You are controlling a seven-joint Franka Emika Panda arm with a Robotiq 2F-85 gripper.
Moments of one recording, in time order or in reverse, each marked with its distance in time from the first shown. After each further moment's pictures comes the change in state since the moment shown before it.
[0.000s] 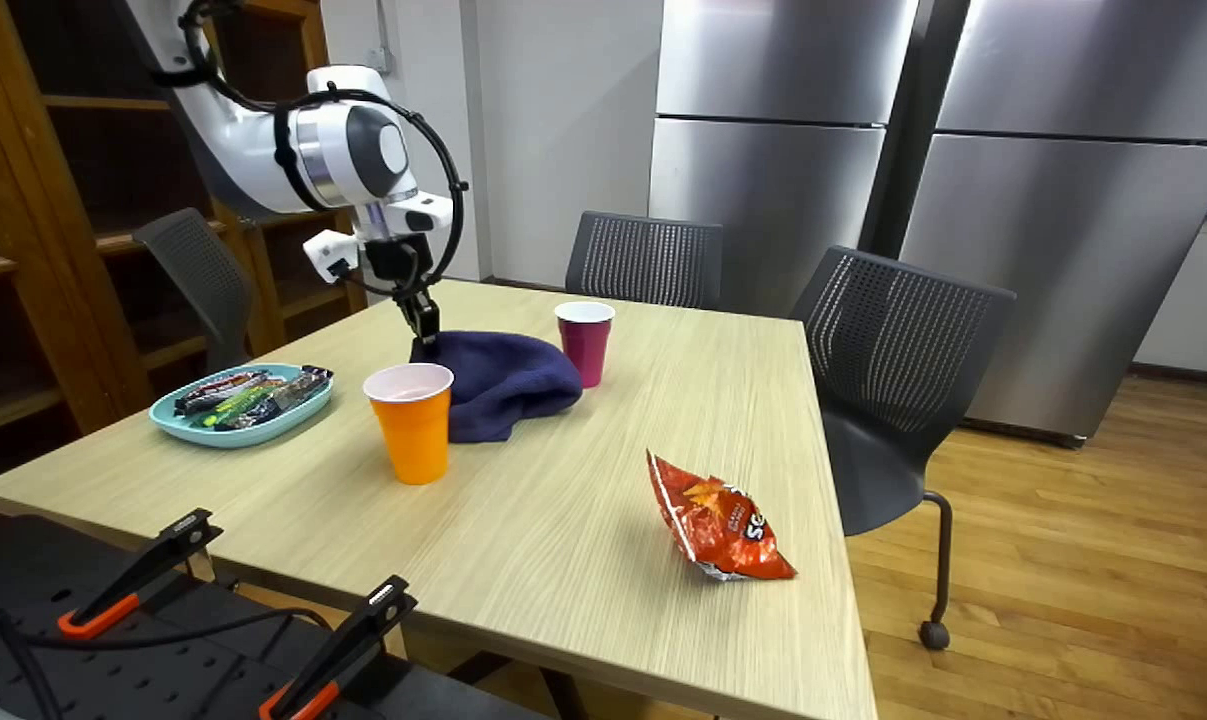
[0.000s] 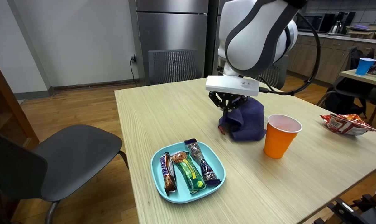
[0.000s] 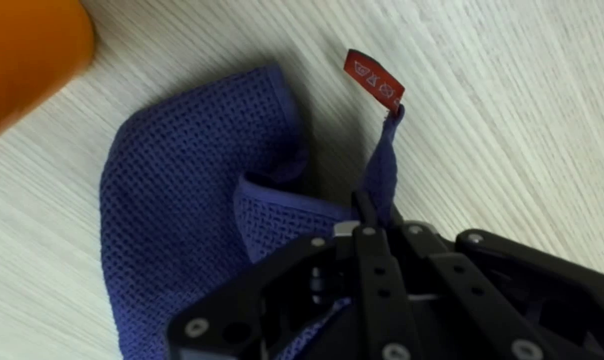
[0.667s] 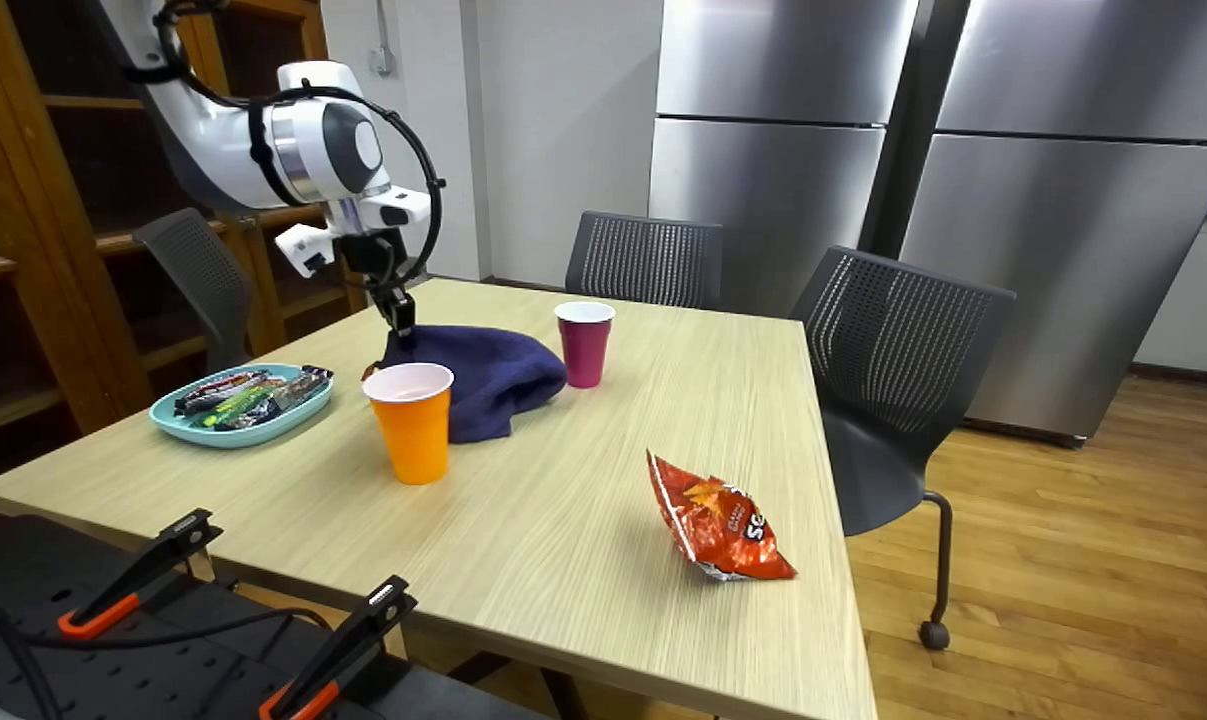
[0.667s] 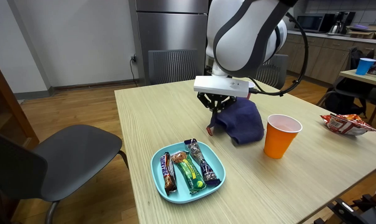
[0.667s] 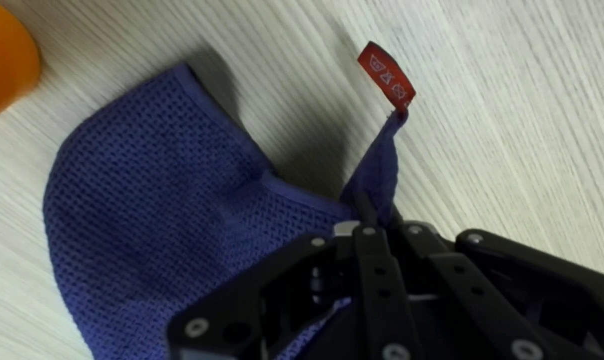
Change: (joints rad) arm 0.040 0.008 0.025 0.026 0.000 0.000 0.000
